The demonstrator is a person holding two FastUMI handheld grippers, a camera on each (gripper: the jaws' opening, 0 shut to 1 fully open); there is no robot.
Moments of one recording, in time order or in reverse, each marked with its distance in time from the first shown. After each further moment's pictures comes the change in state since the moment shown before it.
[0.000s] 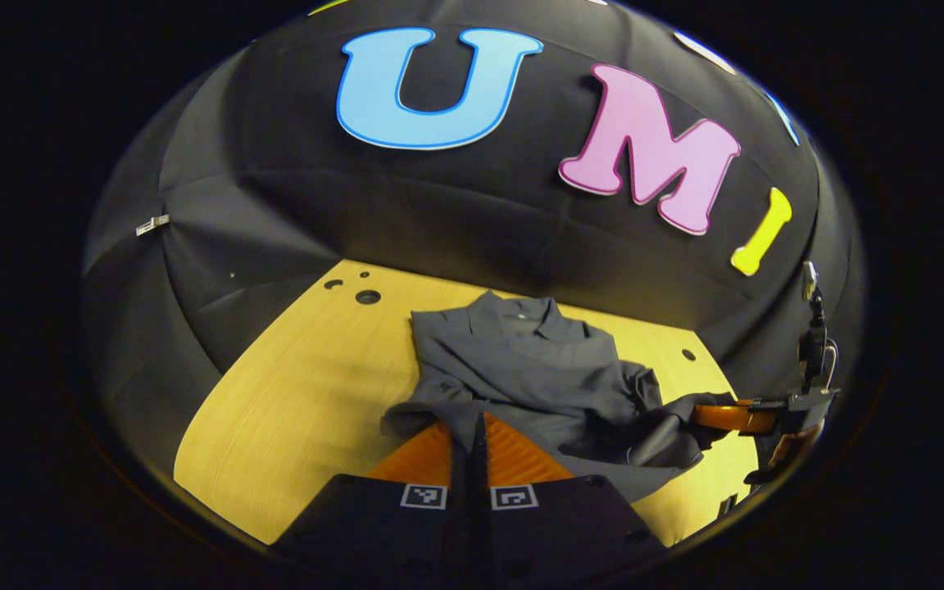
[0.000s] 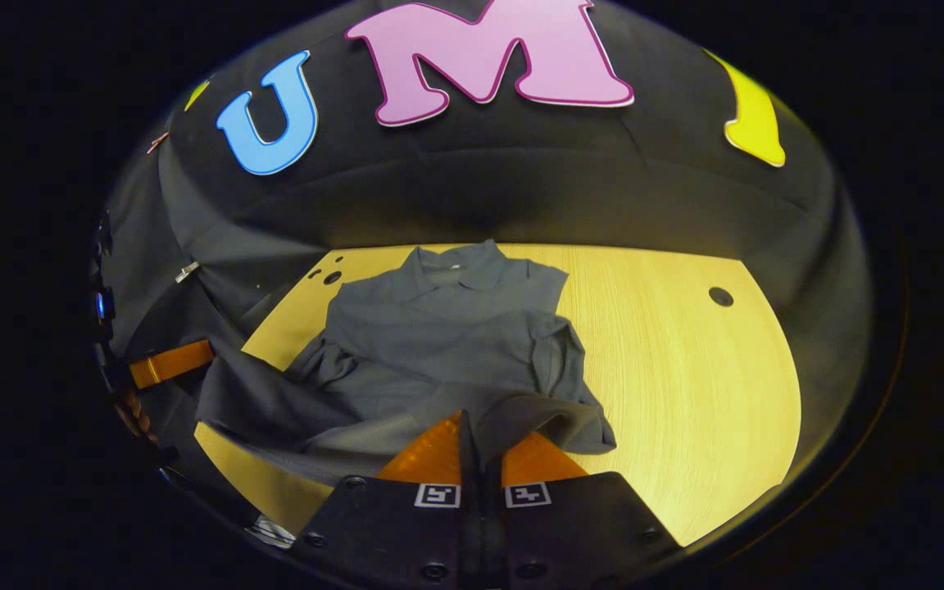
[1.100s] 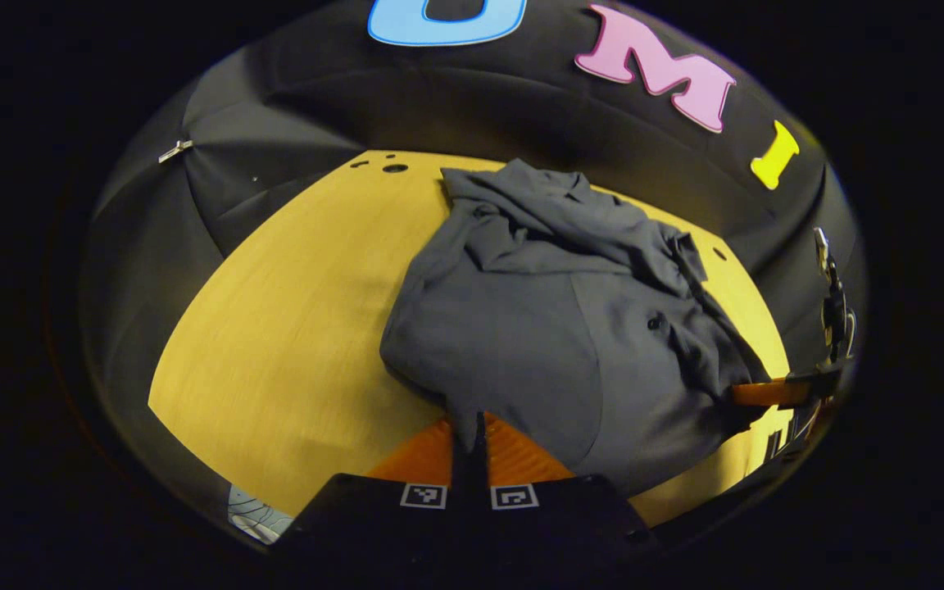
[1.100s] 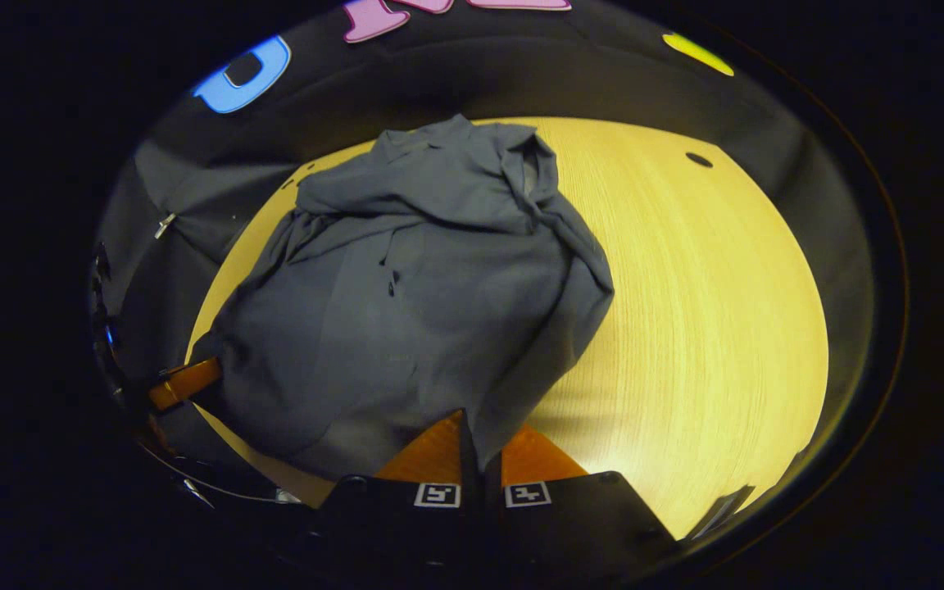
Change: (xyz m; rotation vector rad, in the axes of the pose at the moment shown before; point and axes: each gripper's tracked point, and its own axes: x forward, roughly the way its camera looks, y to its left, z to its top) left arm -0.046 0.026 -0.185 -0.008 0.316 0.082; right arm -0.044 -0.012 -0.178 0.082 0.322 -0.039
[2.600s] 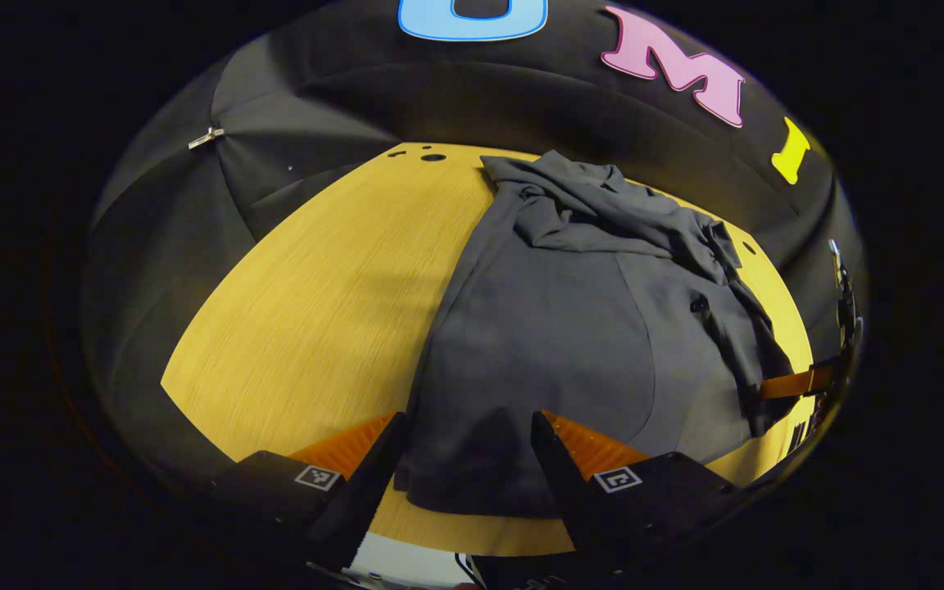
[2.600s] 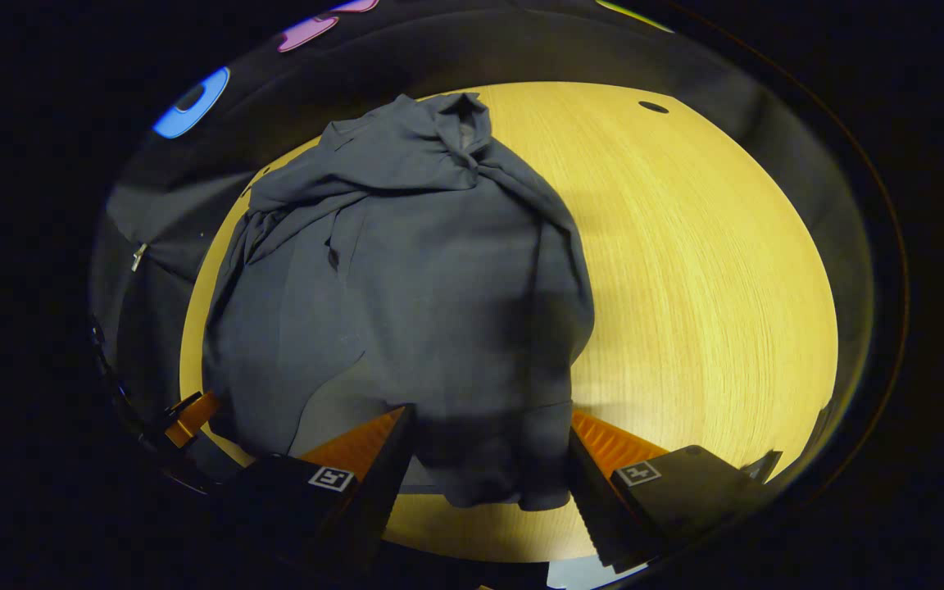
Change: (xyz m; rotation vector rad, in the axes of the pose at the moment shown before) left arm 0.006 0.048 -0.054 0.012 0.028 0.116; right arm 0.014 -0.023 -0.045 0.142 0.125 -0.060
